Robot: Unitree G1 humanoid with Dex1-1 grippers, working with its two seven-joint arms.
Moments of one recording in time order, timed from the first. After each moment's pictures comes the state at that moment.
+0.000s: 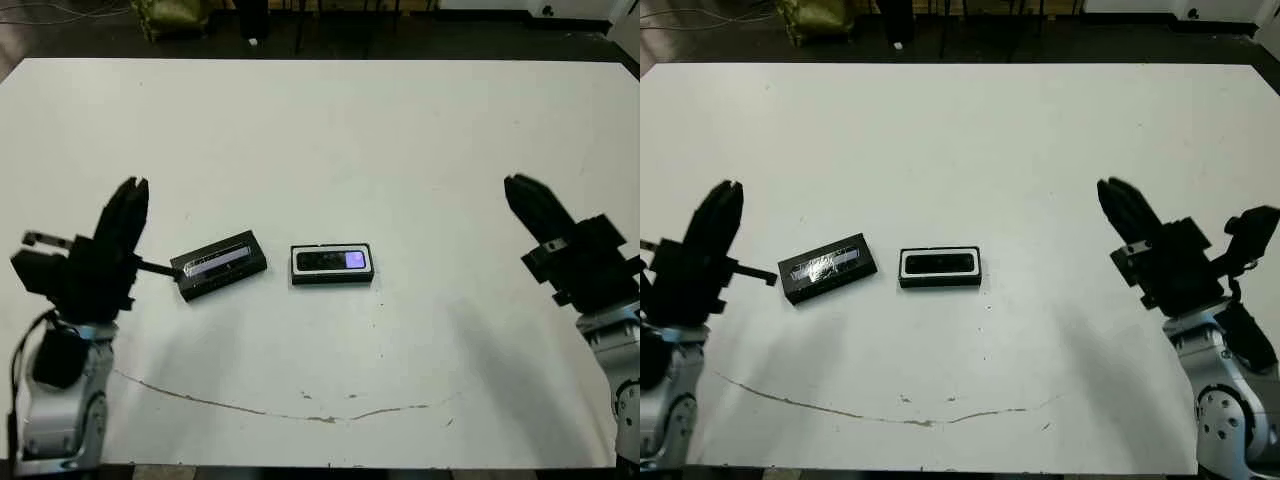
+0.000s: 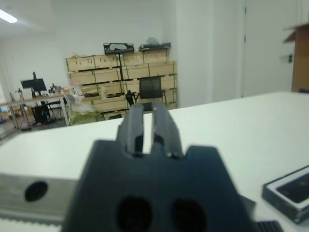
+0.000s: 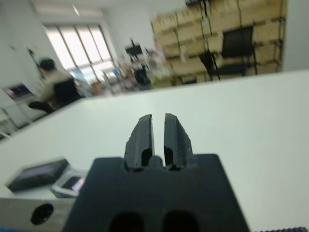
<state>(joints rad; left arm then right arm) 0.00 0.37 0.20 -0.18 -0.24 -0.22 -0.30 -0.01 -0.42 -0.31 -0.37 0.65 0.43 0.40</state>
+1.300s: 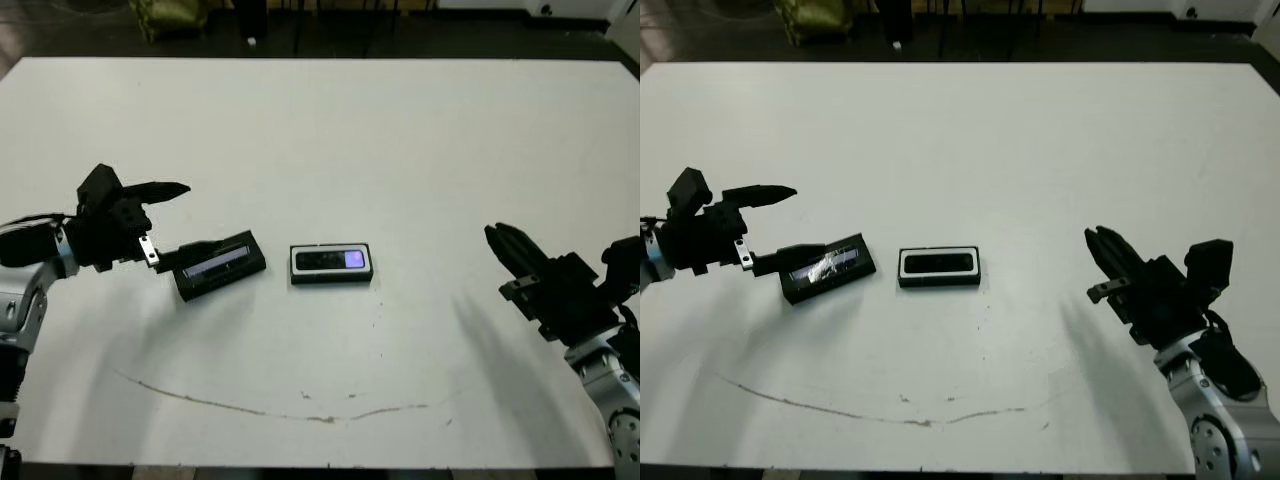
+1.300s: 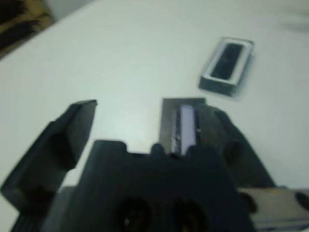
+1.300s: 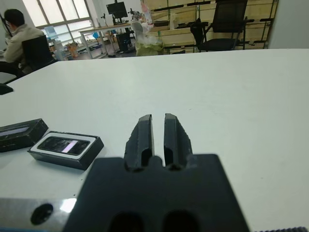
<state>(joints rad) -0.45 0.74 -0.01 0.39 -0.30 0.01 -1.20 0.08 -0.43 -0.23 -0.41 0.54 0.42 0.39</state>
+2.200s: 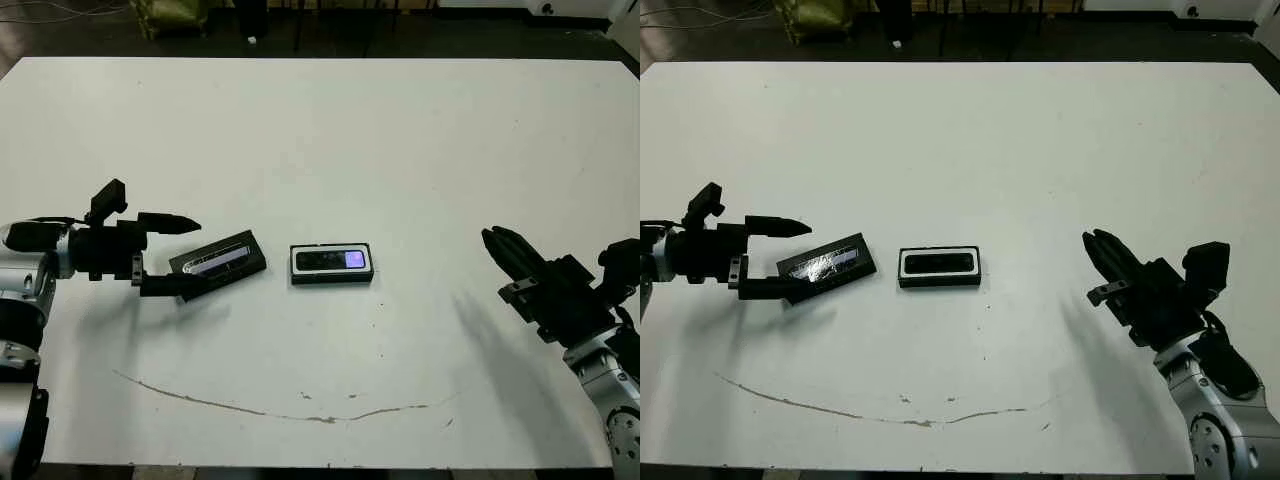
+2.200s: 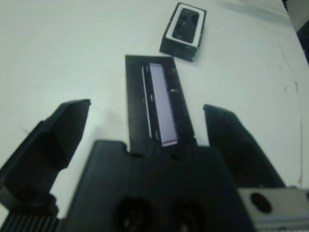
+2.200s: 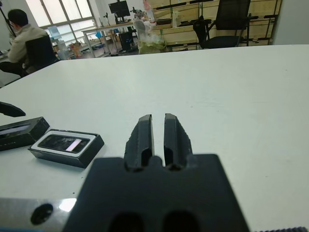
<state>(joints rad) -0.63 0.69 -0.04 0.86 -0.22 -0.07 -1.52 0.08 -0.43 -0.23 -0.38 0.55 0.40 0.41</state>
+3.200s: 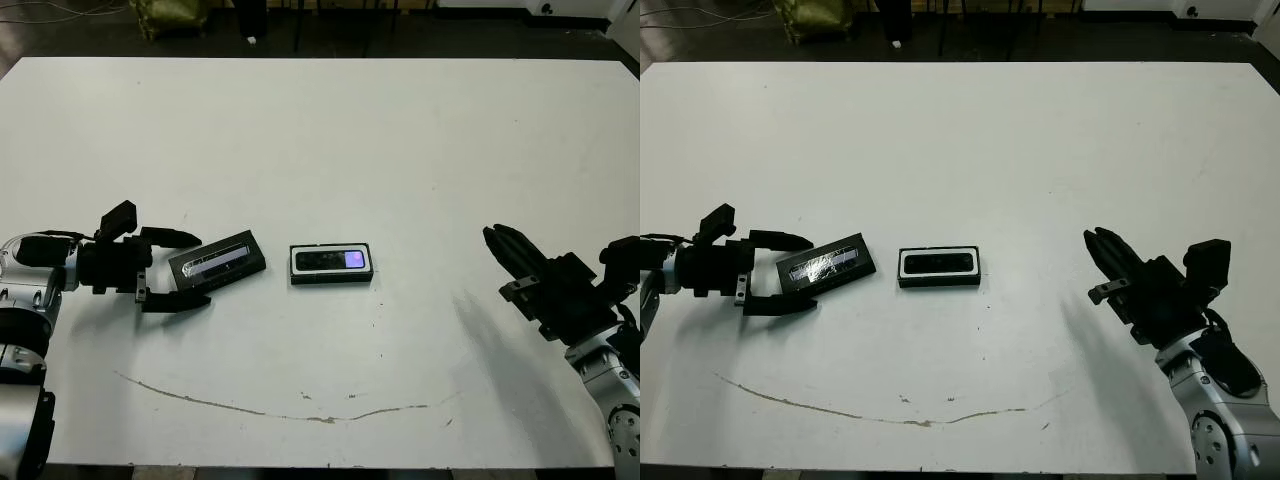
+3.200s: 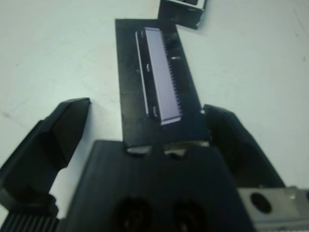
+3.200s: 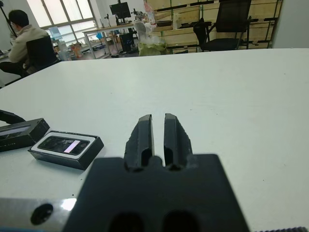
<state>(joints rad) -0.60 0.67 -0.06 0.93 -0.16 -0.23 -1.47 0.07 -0.43 -0.24 -0.39 0.54 0.40 0.41</state>
